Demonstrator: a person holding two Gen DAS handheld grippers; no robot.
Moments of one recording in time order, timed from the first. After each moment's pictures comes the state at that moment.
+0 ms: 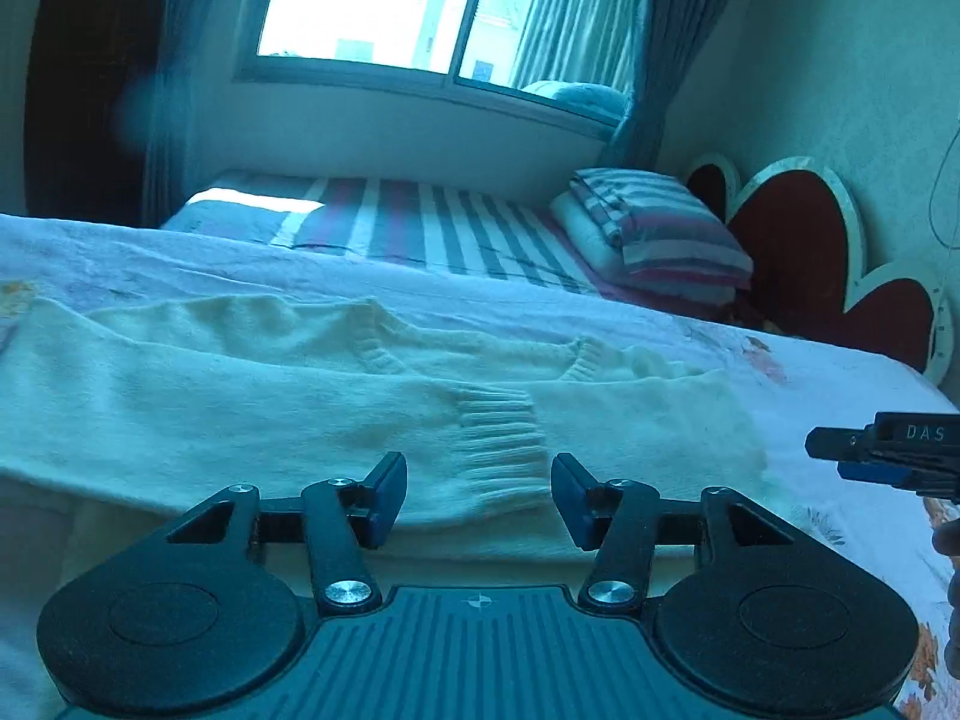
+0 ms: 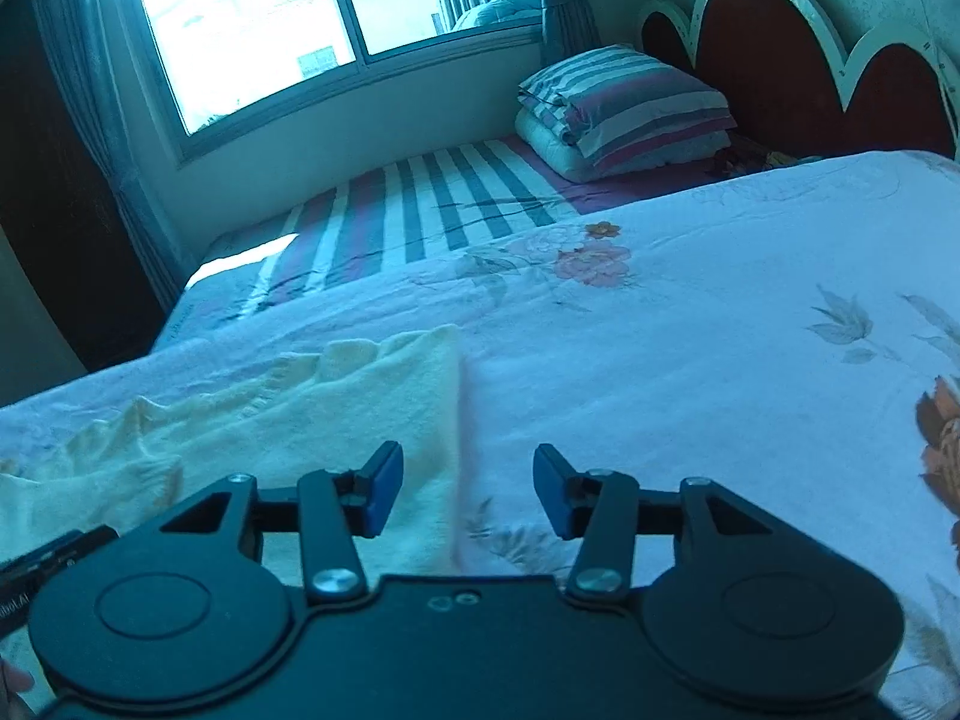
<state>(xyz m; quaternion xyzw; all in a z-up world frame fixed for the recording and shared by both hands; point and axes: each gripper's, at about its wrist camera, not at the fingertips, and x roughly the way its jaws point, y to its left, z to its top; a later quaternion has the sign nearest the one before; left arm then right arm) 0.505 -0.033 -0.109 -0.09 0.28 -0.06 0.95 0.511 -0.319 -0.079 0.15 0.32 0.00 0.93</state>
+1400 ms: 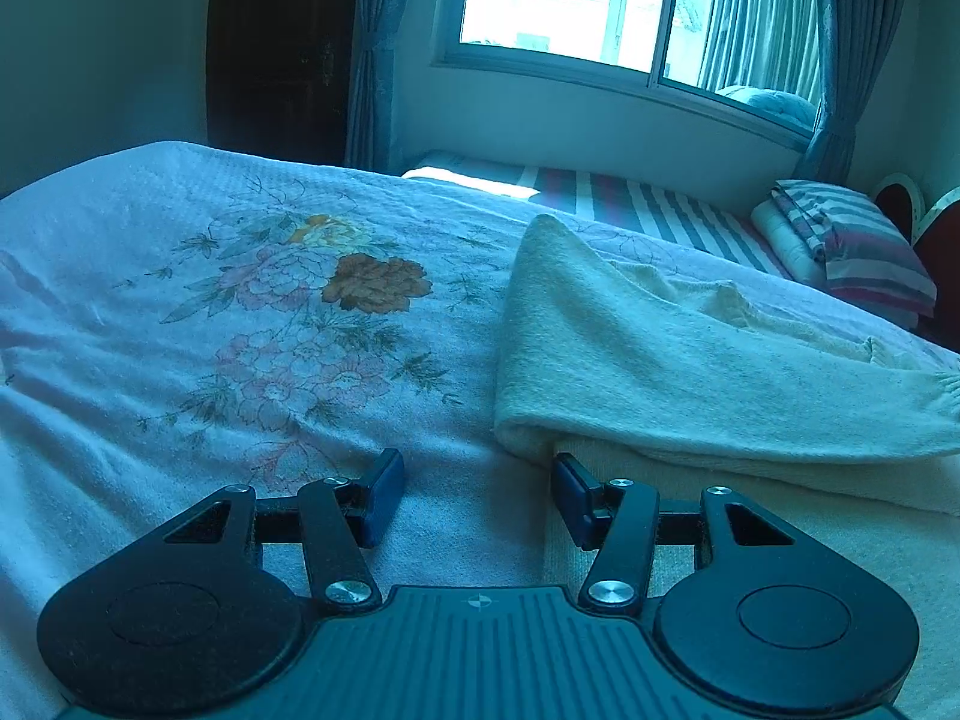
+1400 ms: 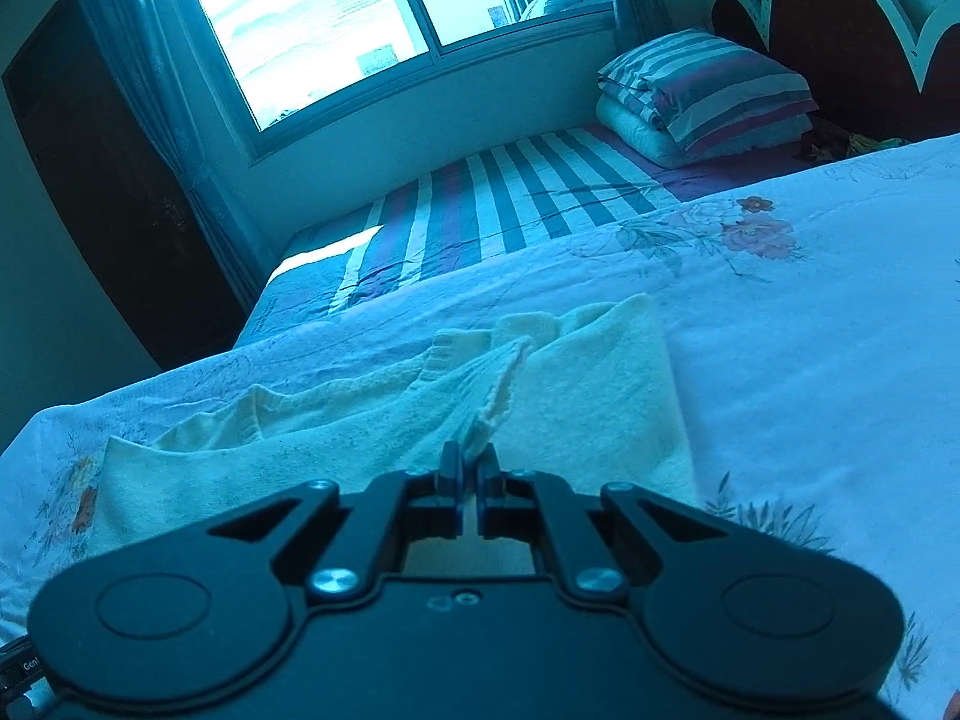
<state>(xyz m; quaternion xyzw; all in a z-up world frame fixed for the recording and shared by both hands) 0.501 0.090 -0.149 -0.09 0.31 0.12 0.94 0.530 -0.255 -0.083 0.17 0.32 0.05 0.93</state>
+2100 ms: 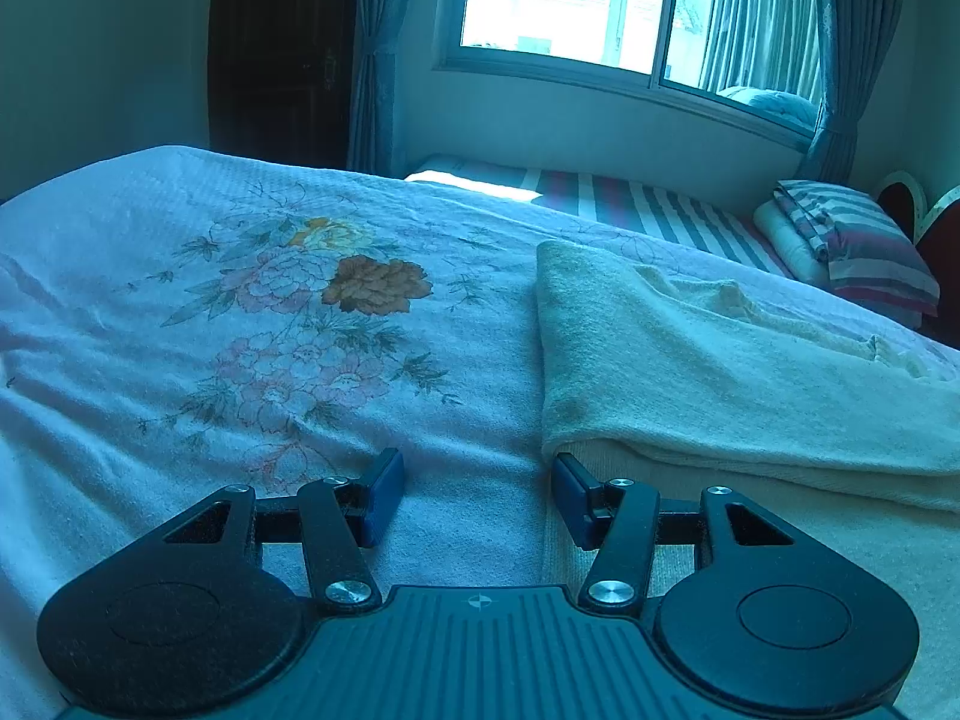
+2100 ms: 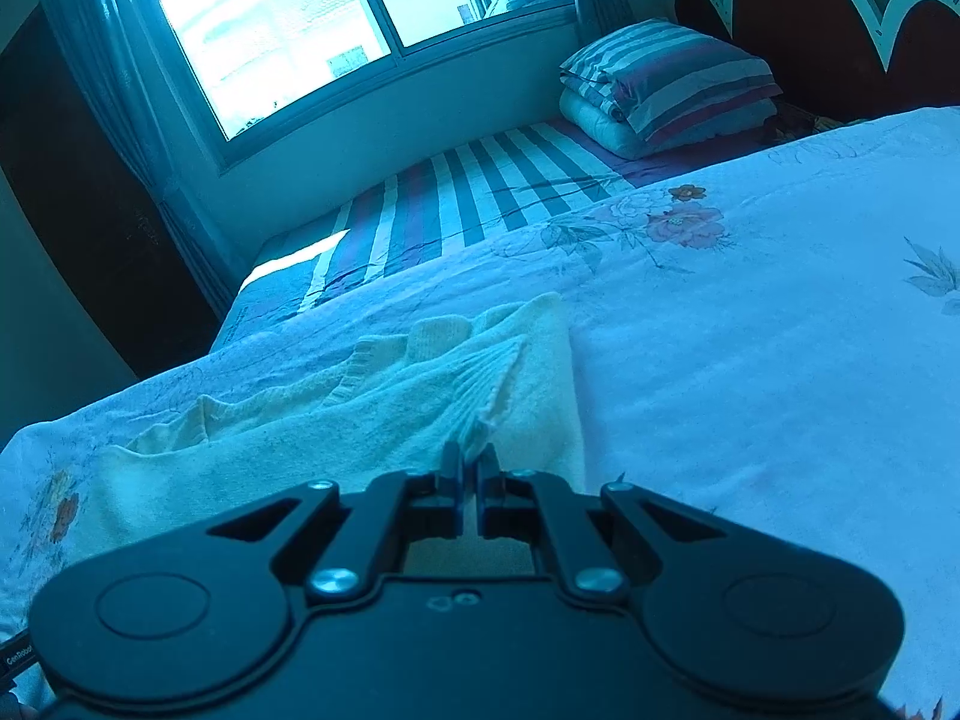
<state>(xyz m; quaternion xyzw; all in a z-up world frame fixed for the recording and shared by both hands) 0.501 0.088 -0.150 -0.09 0.31 0.12 0.94 0.520 -0.291 -0.089 0.18 0.33 0.03 0.93</state>
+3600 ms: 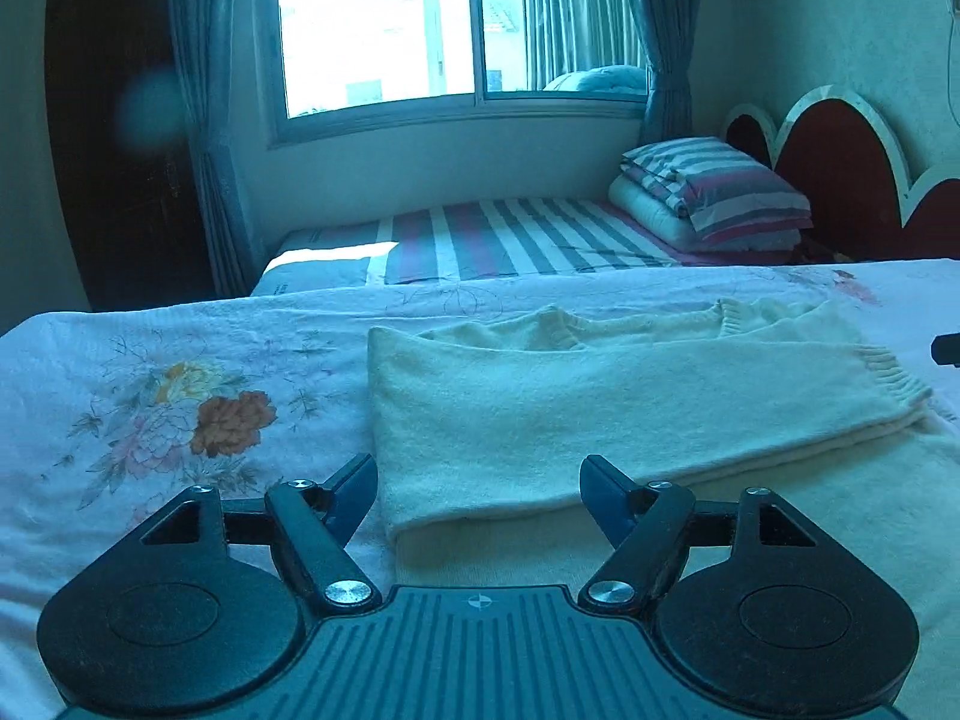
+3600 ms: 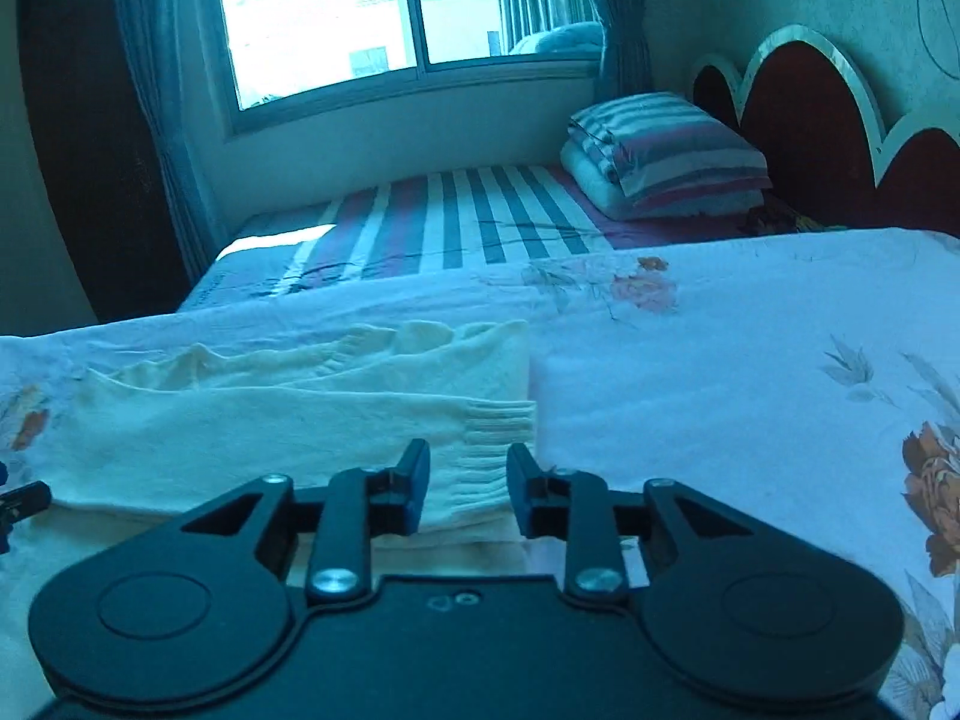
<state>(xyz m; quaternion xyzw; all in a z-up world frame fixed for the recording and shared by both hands) 0.490 0.041 -0.101 0.04 0.28 -0.01 0.96 0.465 -0.273 -0.058 0.07 0.31 0.02 0.95</state>
